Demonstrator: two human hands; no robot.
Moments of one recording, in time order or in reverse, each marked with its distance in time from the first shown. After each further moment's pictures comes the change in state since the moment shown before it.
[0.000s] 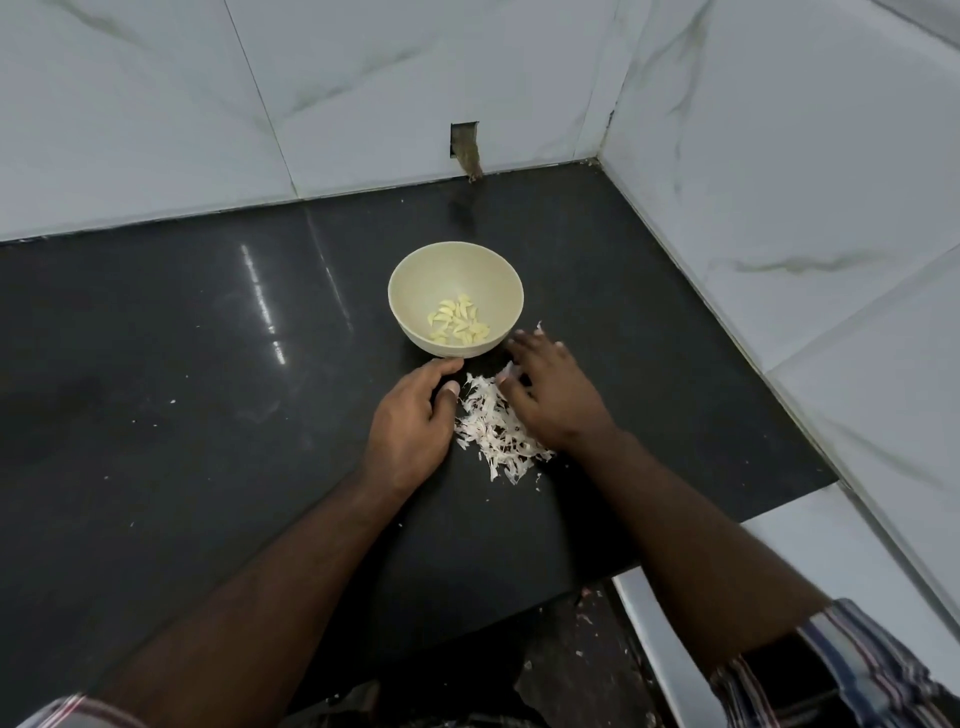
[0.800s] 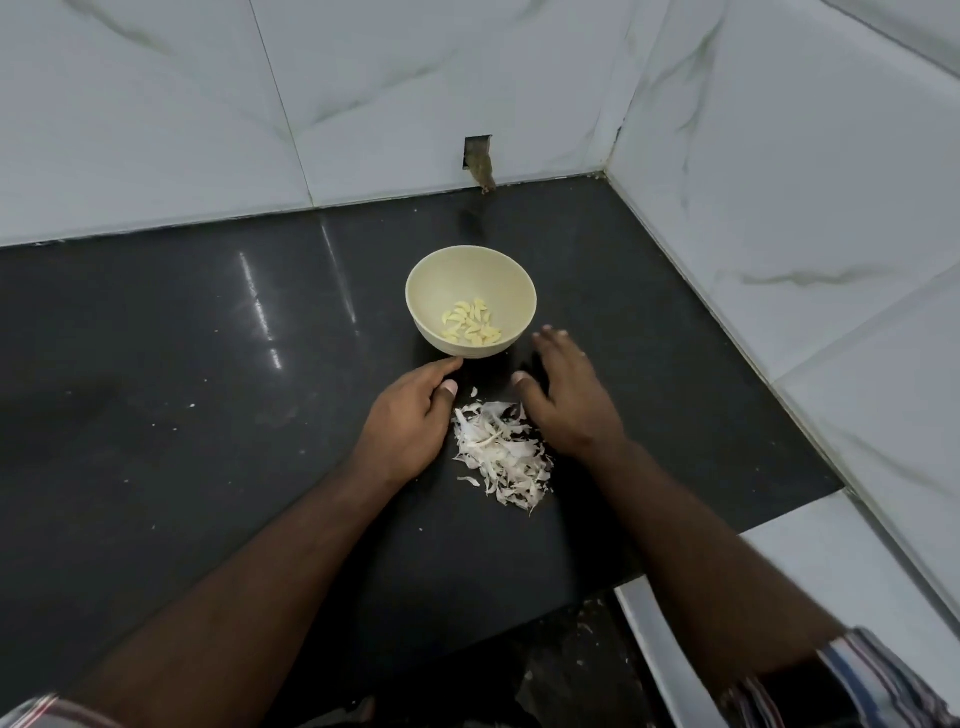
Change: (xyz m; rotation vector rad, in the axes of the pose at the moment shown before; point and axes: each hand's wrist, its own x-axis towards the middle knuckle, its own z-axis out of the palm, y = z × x) left_hand 0.008 -0.005 -0.031 0.064 -0.118 0.032; right_hand -0.005 -0.013 0.000 0.071 0.094 0.118
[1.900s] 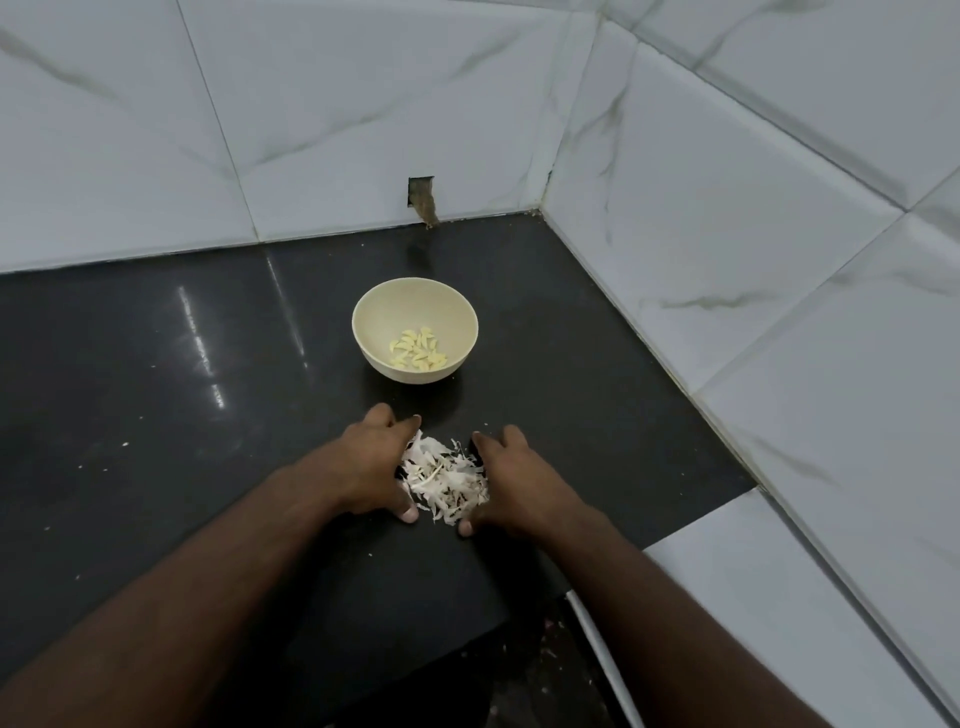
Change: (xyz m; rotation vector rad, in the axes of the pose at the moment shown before) left_hand 0.012 0.008 -0.012 0.512 -0.652 -0.022; right_hand -0.058 -0.035 -0.021 -0.230 -0.454 0.145
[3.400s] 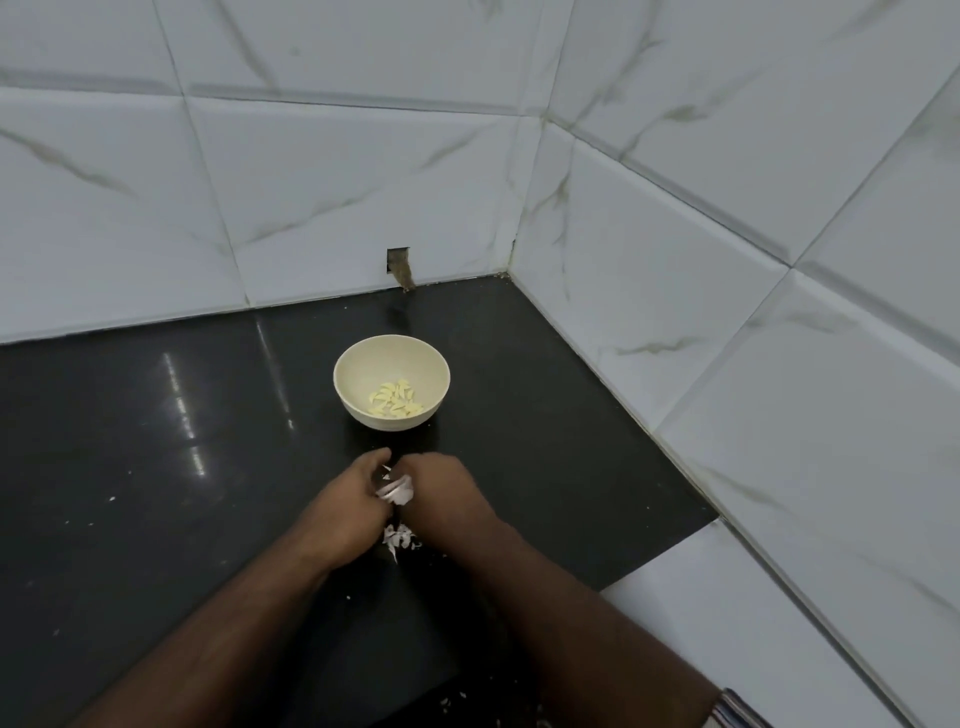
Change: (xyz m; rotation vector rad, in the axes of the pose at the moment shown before) left_hand -0.034 0.035 0.006 -0.738 0.318 -0.129; right_hand 0.019 -0.050 -0.006 0.121 0.259 -0.196
